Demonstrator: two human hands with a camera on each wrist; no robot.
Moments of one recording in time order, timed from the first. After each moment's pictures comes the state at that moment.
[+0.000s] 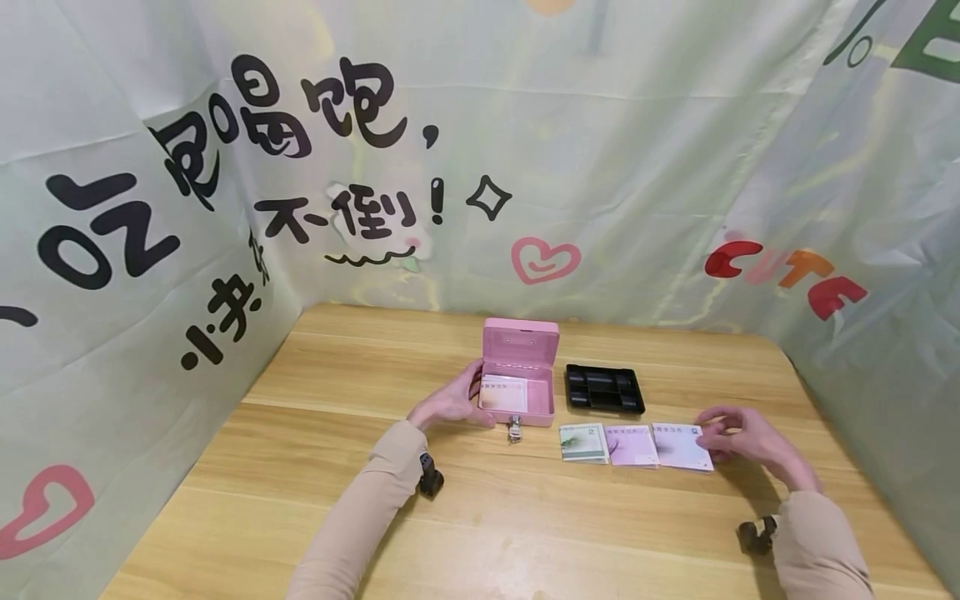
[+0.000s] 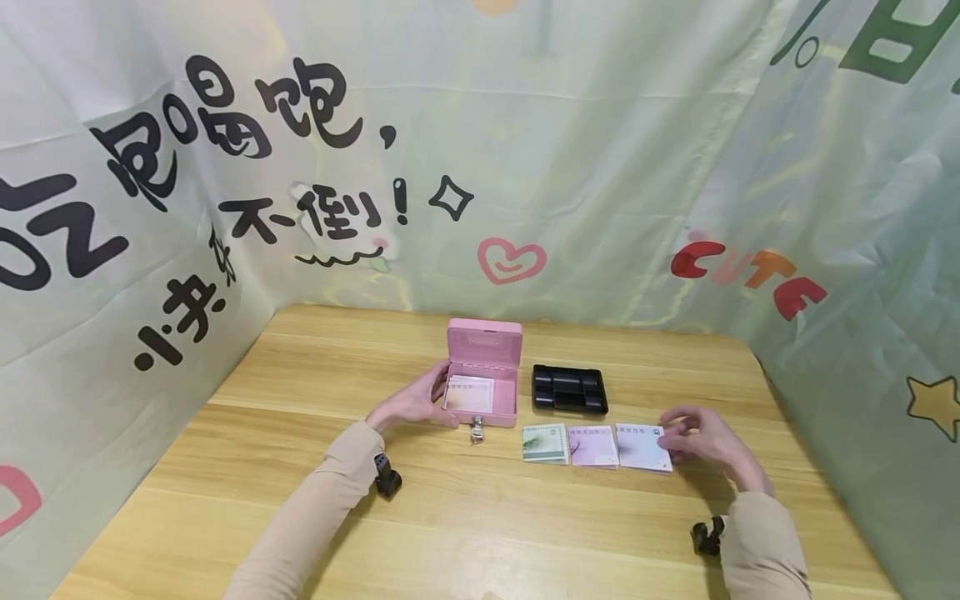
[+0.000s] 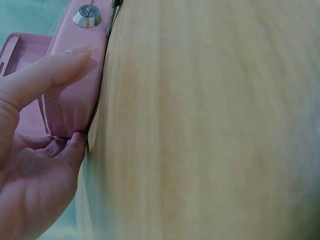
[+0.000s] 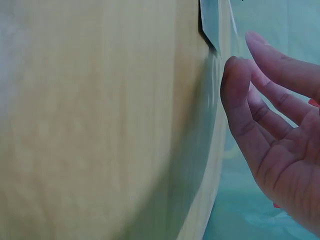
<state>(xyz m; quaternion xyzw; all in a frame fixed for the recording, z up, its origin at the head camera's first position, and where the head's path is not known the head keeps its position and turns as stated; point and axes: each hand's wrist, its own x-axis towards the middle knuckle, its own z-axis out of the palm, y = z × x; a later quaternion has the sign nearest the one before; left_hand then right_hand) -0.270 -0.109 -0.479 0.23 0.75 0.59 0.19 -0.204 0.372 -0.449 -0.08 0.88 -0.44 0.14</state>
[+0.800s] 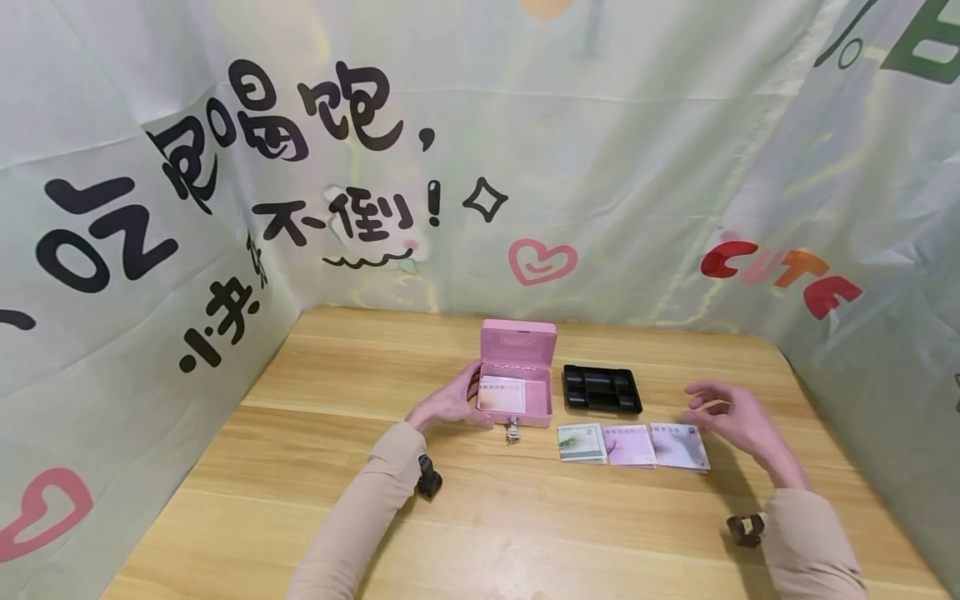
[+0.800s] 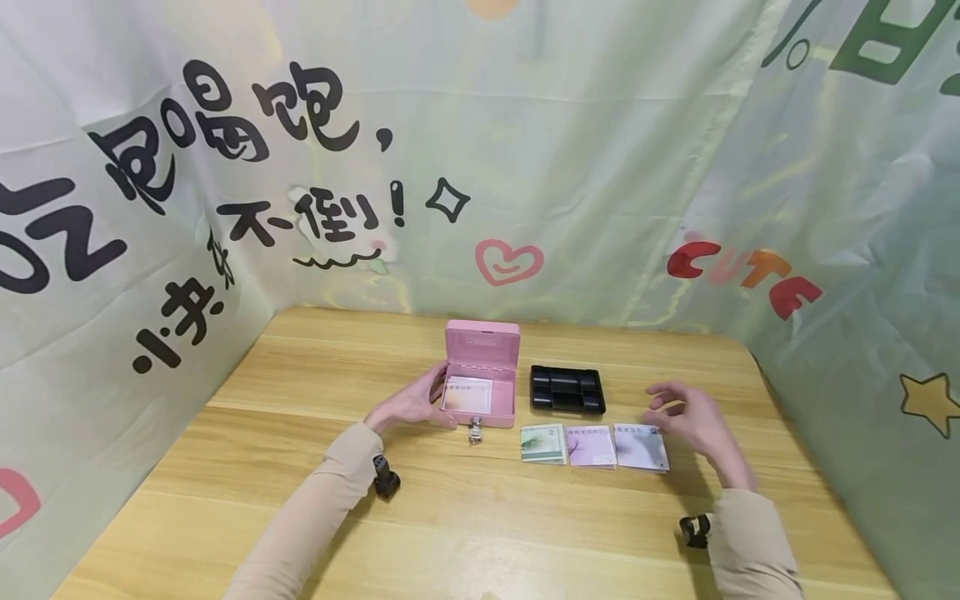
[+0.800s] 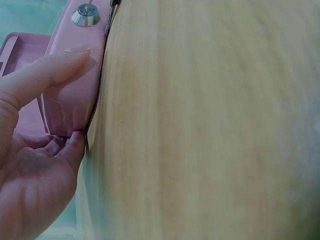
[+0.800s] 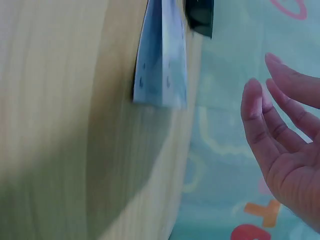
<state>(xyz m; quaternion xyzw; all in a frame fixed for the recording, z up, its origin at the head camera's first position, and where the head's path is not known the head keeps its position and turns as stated) -0.268 -0.107 -0.476 0.22 0.76 0.58 0.20 -0.200 0.340 -0.422 -0.08 0.92 -0.38 0.00</state>
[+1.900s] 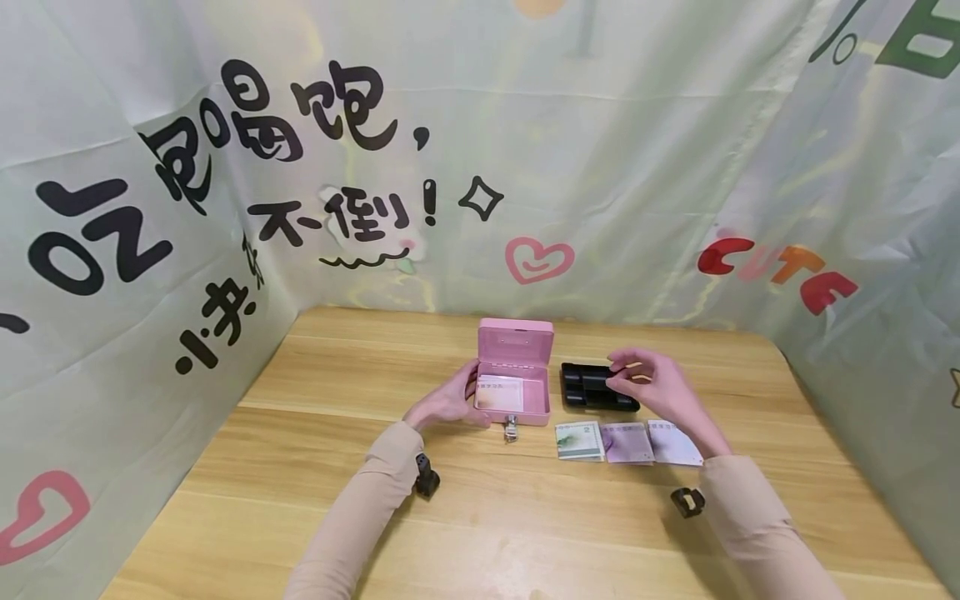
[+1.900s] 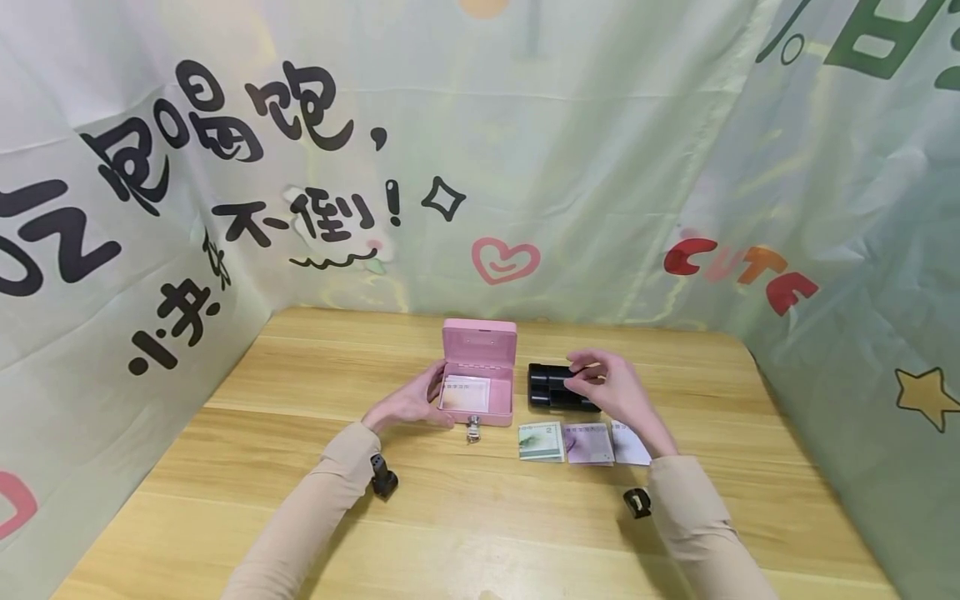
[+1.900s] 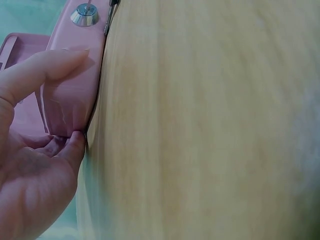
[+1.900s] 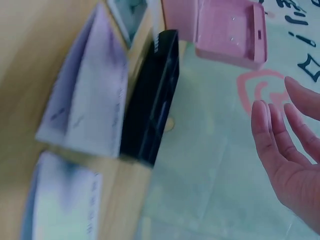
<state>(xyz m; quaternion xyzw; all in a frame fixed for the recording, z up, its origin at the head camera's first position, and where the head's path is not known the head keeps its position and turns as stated) -0.271 -0.107 -0.480 0.23 0.76 0.58 0.19 -0.221 0.246 -0.394 -0.15 0.88 -0.44 -0.02</state>
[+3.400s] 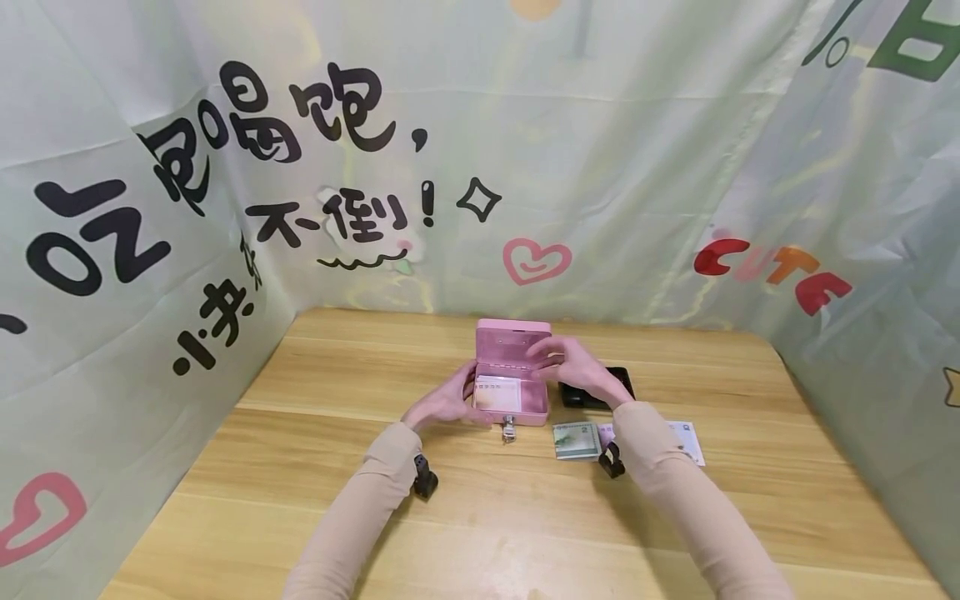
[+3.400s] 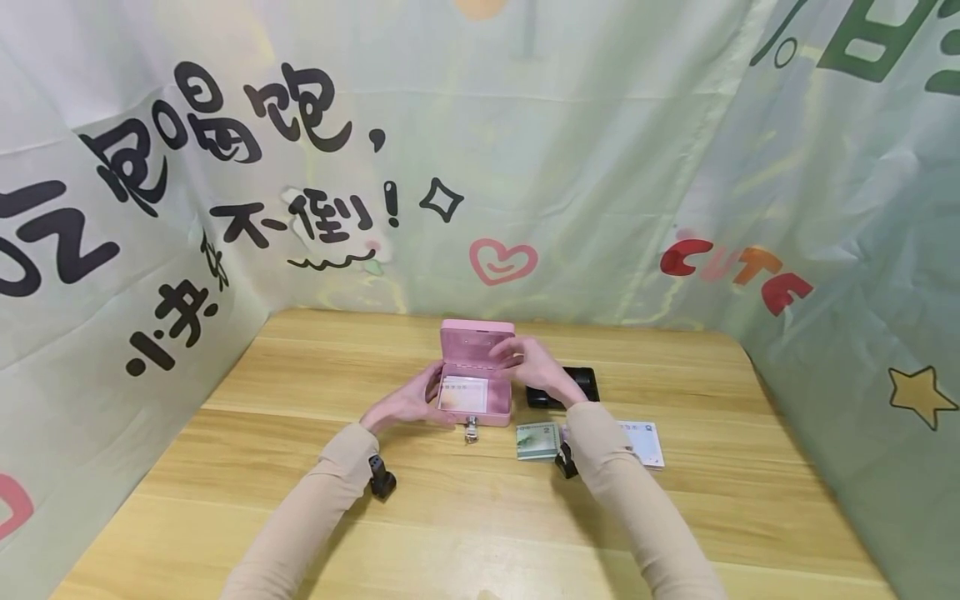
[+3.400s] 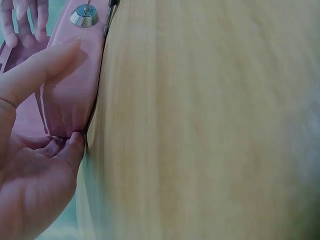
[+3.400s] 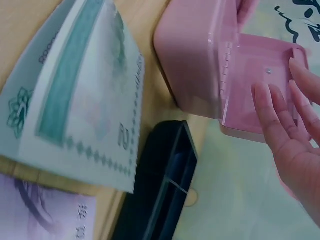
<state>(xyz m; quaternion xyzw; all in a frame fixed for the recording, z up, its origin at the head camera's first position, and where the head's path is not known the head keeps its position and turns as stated) -0.269 -0.107 -0.478 0.22 0.76 0.57 0.20 -0.278 0.154 -0.407 -0.21 0.82 -0.52 0.14</state>
